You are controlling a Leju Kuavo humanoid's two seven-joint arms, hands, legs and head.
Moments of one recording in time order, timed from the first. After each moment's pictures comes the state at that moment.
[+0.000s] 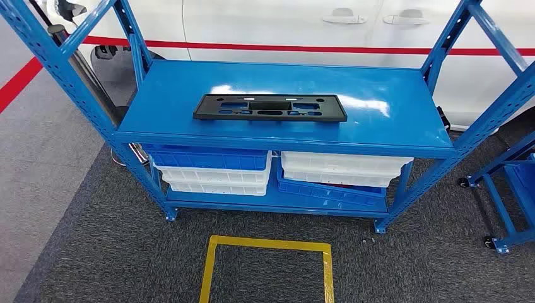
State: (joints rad) left arm -0.02 -0.16 -0.02 -0.20 -0.97 0.51 0.23; right arm -0.17 0.07 0.35 -0.19 0.31 -0.26 0.17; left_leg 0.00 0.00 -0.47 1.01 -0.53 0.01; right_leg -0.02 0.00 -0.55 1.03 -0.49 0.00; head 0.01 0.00
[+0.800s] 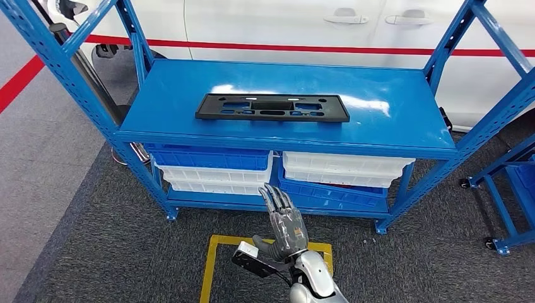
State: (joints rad) left arm -0.02 -0.16 0.00 -0.20 -1.01 0.49 0.19; right arm -0.19 0.16 0.51 -1.06 1.09 -0.57 -0.11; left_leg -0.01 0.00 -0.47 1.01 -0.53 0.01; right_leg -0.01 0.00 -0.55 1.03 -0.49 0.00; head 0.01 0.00
